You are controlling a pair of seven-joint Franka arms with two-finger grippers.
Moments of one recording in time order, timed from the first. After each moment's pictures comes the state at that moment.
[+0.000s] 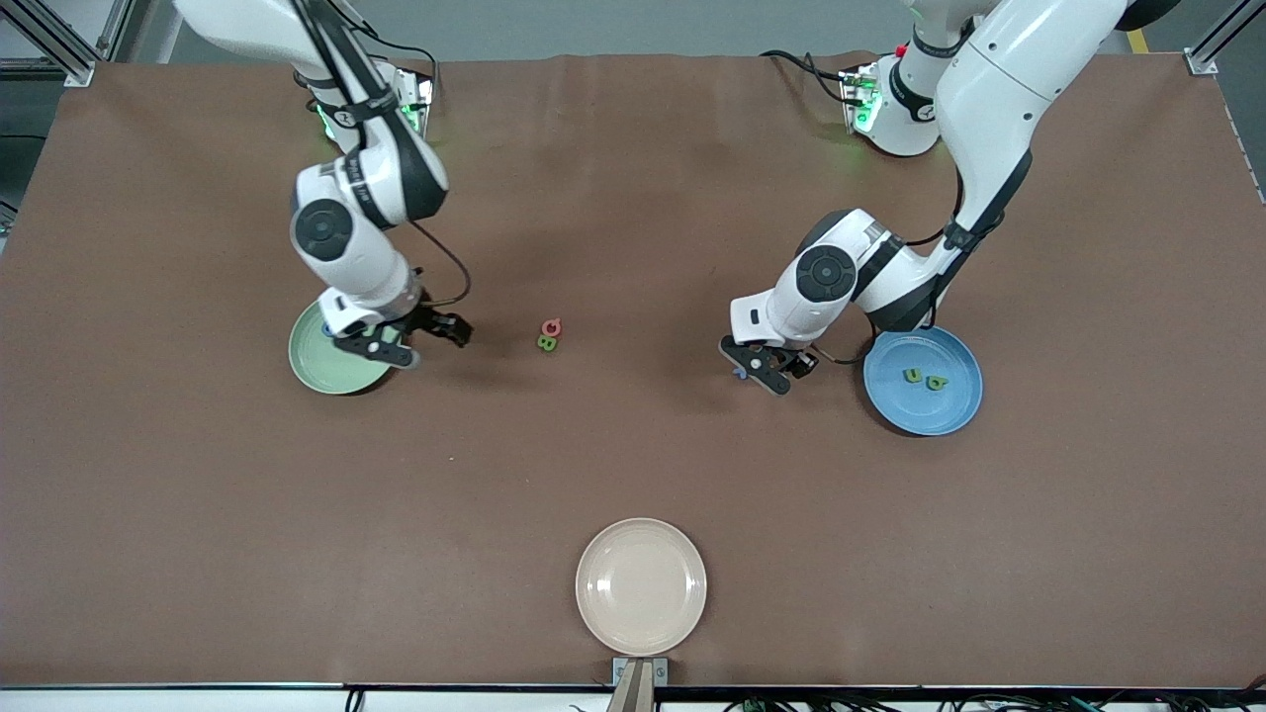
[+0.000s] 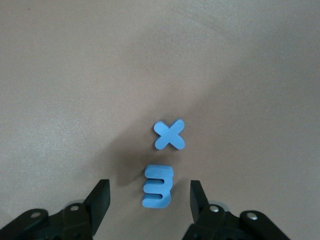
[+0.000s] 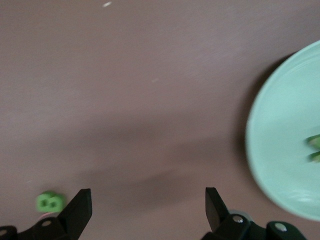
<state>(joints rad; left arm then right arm) -0.03 0.57 -0.53 -2.06 0.36 2.49 -0.07 0.48 0.21 -0.05 -2.29 0.12 2.51 0.63</state>
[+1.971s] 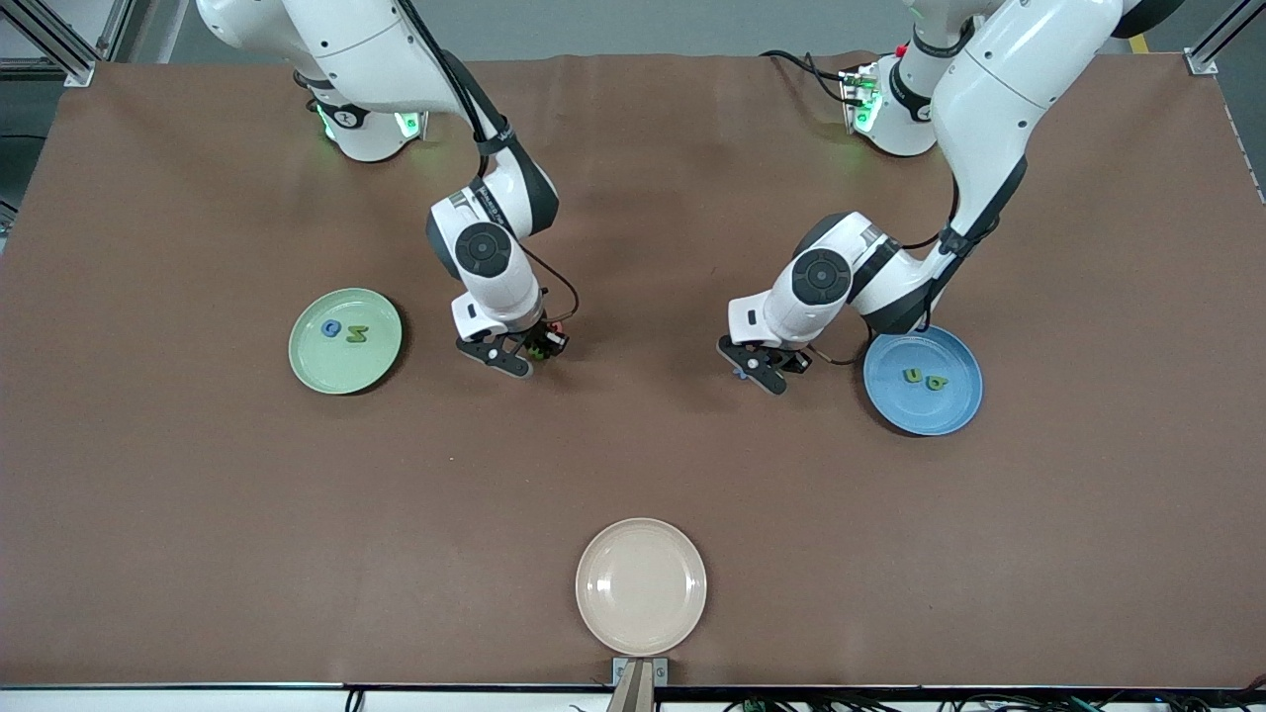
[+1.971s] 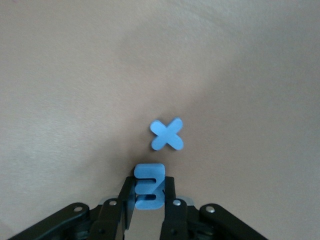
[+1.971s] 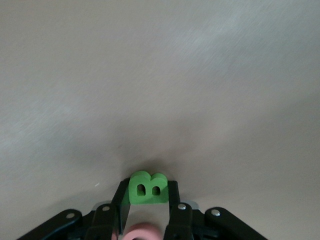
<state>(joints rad) -0.03 0.58 -0.53 -2.04 0.38 2.47 -0.07 0.73 0.50 -0.11 -2.07 0.11 2.55 0.95</state>
